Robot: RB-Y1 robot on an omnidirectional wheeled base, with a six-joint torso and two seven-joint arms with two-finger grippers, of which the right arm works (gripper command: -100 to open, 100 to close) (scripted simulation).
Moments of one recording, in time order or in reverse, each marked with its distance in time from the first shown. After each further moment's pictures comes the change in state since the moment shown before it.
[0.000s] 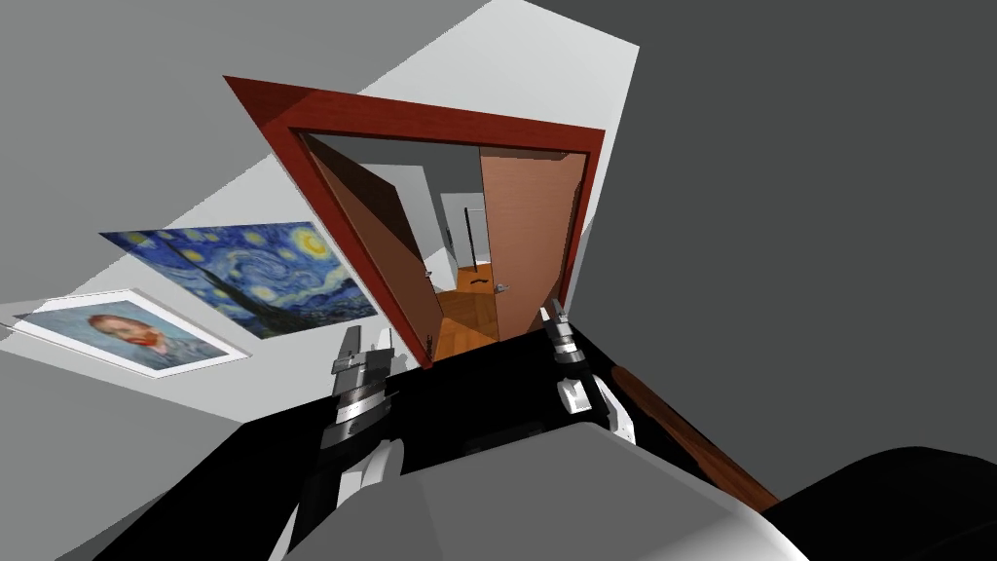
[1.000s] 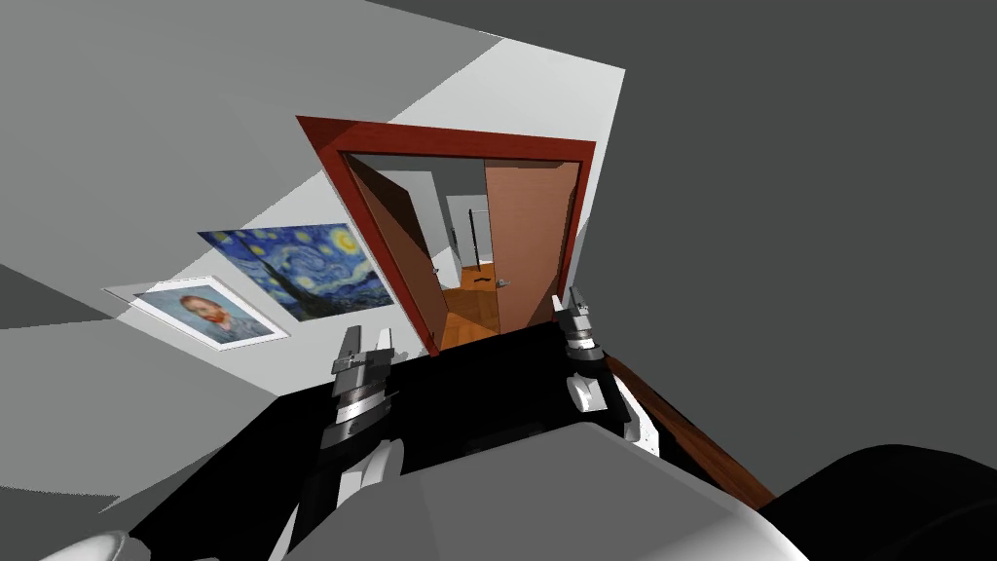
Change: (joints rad) arm 0.065 0.012 -0.056 -0.230 -0.006 0.025 -0.017
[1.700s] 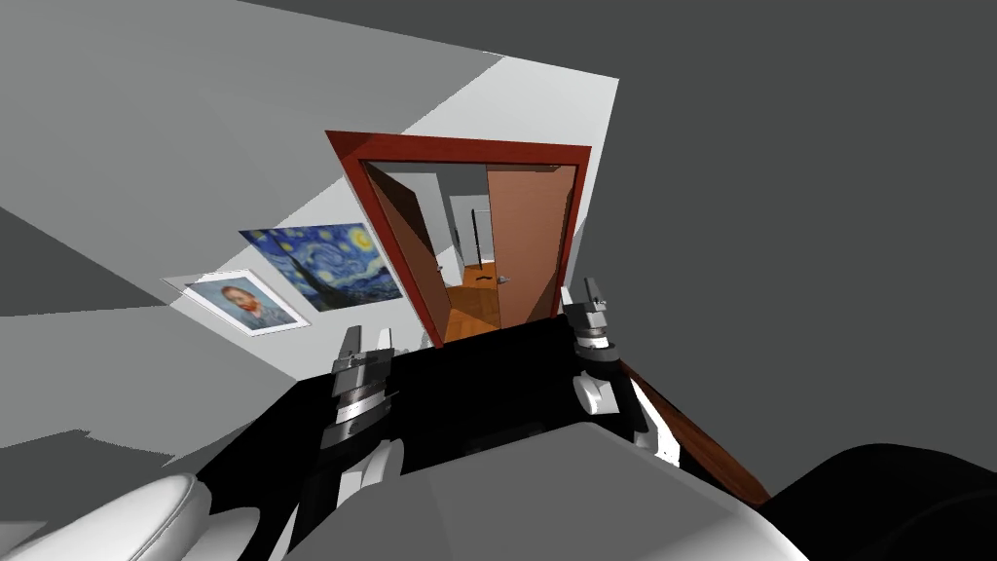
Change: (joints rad) arm 0.044 0.022 -0.024 -0.152 0.002 0.021 -0.004
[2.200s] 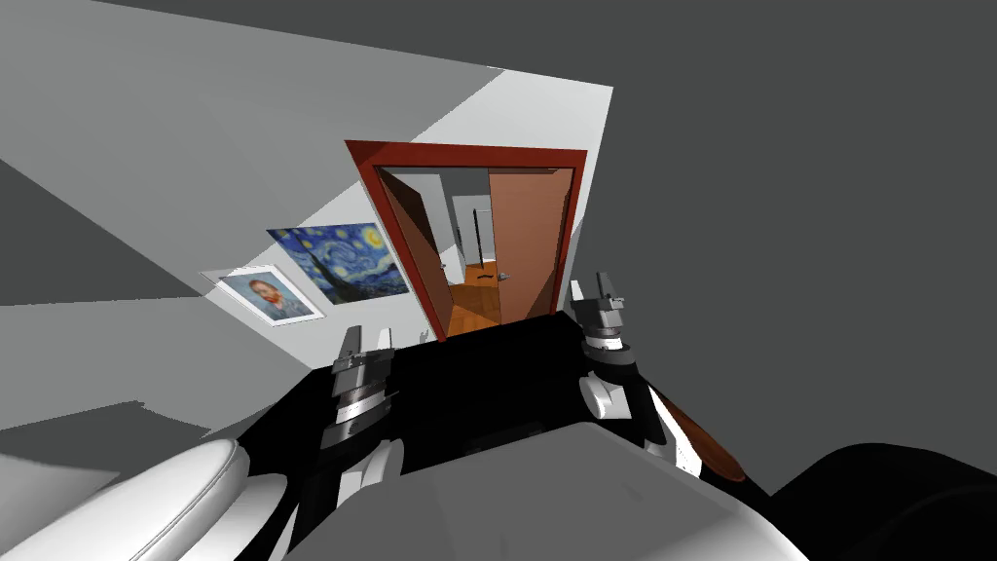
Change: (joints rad) arm 0.038 0.016 -0.020 -0.105 -0.002 0.010 -0.007
